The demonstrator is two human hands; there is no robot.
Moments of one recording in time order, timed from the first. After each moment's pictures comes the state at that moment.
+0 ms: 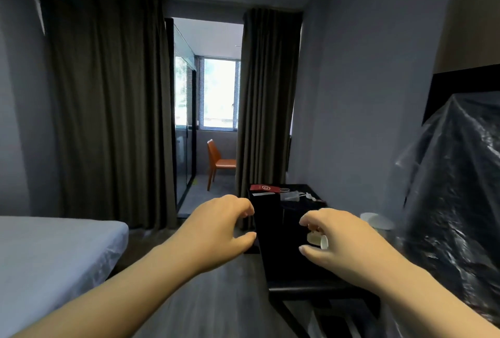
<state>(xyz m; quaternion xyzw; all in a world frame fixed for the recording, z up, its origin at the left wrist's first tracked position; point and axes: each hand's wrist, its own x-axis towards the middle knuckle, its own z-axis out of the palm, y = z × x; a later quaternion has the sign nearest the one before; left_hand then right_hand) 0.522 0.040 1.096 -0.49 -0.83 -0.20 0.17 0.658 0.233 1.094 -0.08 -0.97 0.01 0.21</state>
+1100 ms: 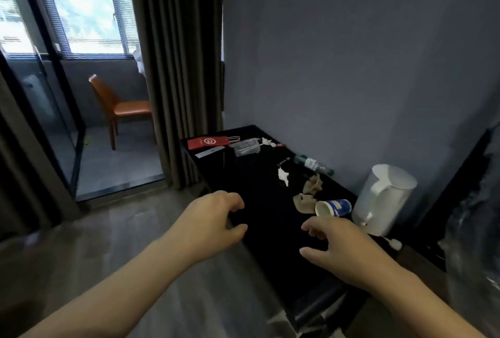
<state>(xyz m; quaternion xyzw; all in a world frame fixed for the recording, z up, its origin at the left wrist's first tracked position) 0.035 0.270 0.979 -0.63 -0.75 -0.19 -0.03 0.264 0.388 0.961 -0.37 -0.91 0.15 0.08</state>
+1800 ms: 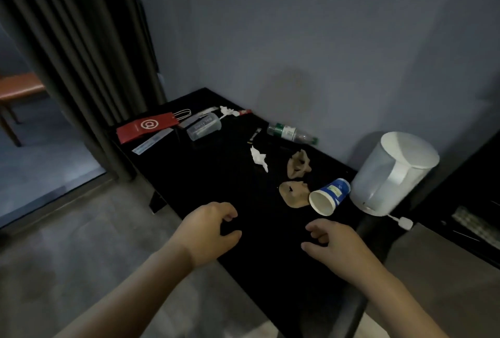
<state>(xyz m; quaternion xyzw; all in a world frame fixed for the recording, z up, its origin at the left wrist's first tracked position) -0.093 0.517 0.870 -0.67 -0.69 -0.15 -0.23 0.175 0.584 0.837 -0.56 -0.75 0.34 0.07</state>
